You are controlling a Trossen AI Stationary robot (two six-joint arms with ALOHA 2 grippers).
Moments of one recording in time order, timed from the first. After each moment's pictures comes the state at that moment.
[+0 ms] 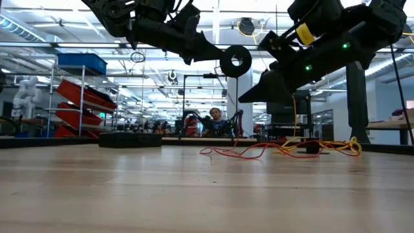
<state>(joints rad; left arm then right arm) 0.29 1.56 0.92 0.44 0.19 0.17 0.11 1.57 0.55 0.61 0.62 -0.14</state>
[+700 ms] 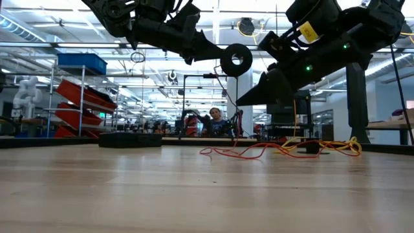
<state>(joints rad) 0.29 1.56 0.92 0.44 0.22 0.17 0.10 1.57 0.55 0.59 0.50 -0.12</state>
